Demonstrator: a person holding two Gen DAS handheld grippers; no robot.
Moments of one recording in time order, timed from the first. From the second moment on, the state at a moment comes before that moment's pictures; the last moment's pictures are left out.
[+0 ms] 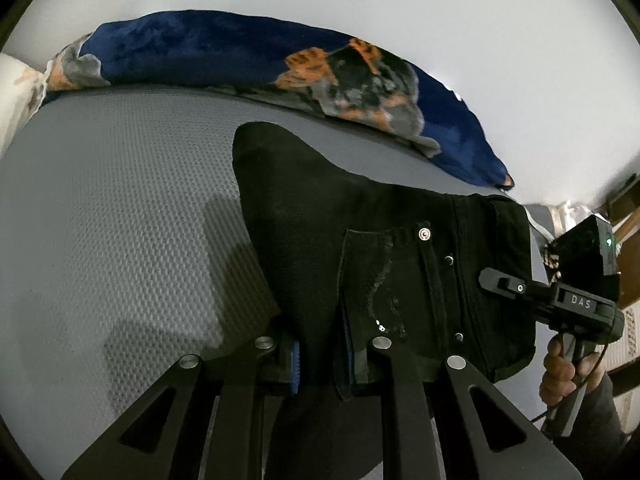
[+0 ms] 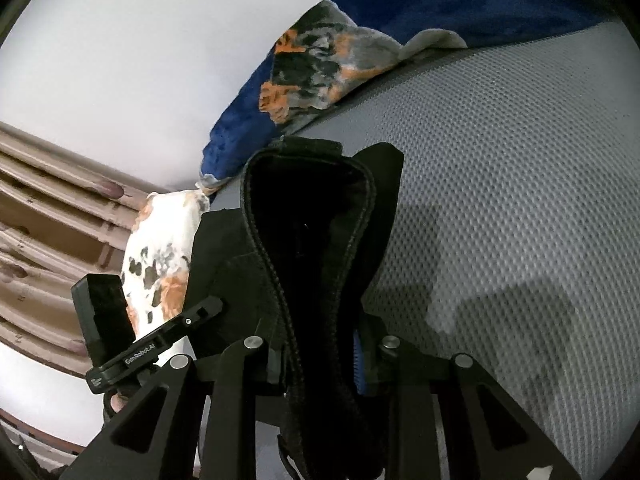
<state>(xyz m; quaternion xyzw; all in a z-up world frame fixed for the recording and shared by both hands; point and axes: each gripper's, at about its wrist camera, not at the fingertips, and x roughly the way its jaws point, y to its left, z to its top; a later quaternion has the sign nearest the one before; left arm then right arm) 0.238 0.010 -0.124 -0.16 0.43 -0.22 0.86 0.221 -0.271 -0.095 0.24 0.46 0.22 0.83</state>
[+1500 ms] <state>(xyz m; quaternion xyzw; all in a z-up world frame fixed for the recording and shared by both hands) 0.051 0.023 -0.142 -0.08 0.38 -0.03 0.92 0.037 -0.175 -0.083 -0.01 0.37 0.04 0.93</state>
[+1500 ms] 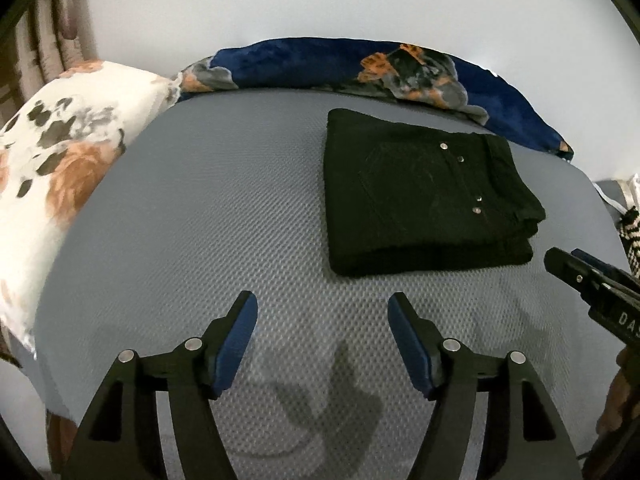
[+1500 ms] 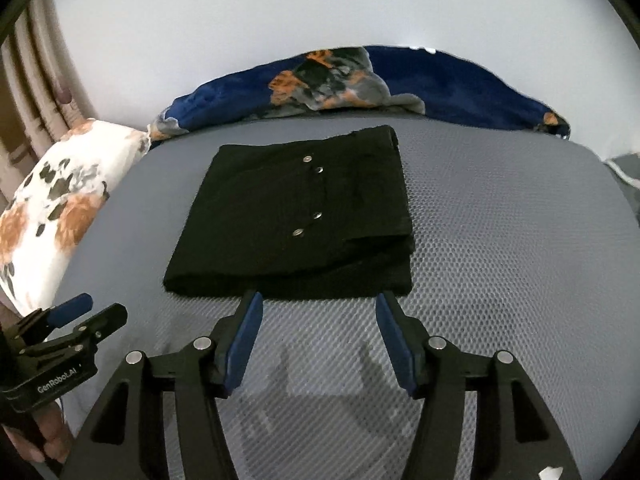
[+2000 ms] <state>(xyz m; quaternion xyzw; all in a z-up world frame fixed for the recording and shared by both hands) 0.013 0.014 -0.144 -0.07 0.37 -0.02 0.93 -0.003 -0.151 -0.084 -0.03 0.35 0.04 0.94</state>
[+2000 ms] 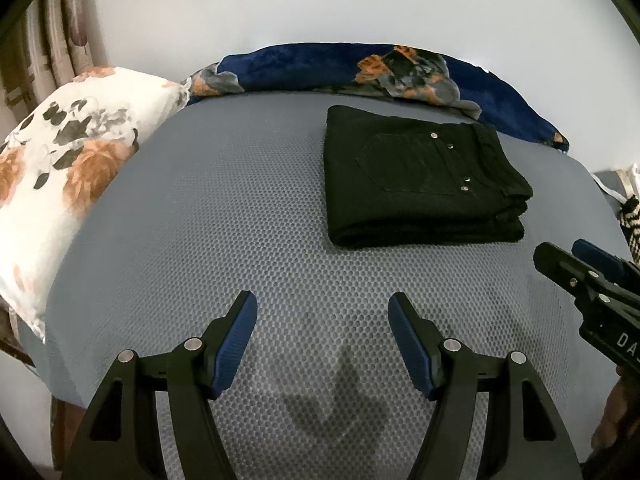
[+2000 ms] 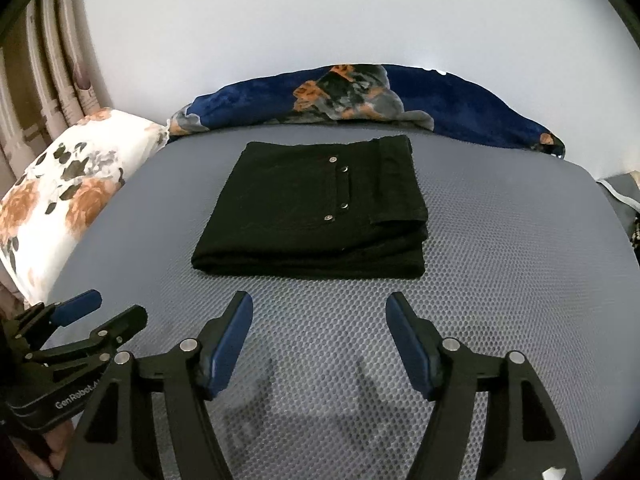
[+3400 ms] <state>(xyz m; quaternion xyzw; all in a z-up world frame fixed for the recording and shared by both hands) 0.009 0.014 -0.147 -0.06 0.37 -0.01 0.93 -0.001 -0.143 -0.097 -0.03 0.36 0.04 0.93</state>
